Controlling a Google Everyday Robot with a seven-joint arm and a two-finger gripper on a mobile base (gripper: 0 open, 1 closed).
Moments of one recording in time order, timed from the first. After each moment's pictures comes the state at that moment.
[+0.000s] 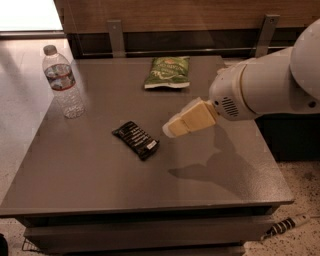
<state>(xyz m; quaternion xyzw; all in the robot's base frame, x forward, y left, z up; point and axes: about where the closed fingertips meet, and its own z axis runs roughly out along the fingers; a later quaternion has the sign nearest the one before) 0.494 -0.080 0.938 -0.40 0.81 0.09 0.42</state>
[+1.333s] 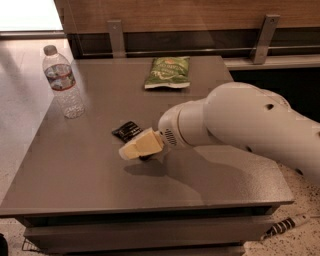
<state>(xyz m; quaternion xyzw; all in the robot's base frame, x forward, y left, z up) 0.500 0.015 0.845 -0.36 0.83 0.17 0.38</state>
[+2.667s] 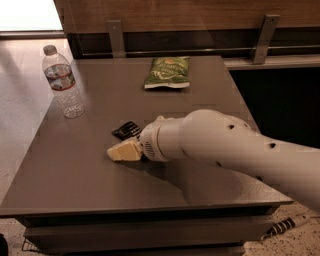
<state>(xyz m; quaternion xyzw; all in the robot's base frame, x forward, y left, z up) 0.505 0.066 0.800 -0.34 0.83 0.23 0.39</state>
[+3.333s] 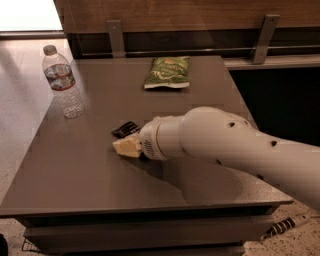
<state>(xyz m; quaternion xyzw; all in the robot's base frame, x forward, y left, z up) 0.505 0.067 0.806 -0.34 0.83 0.23 0.39</state>
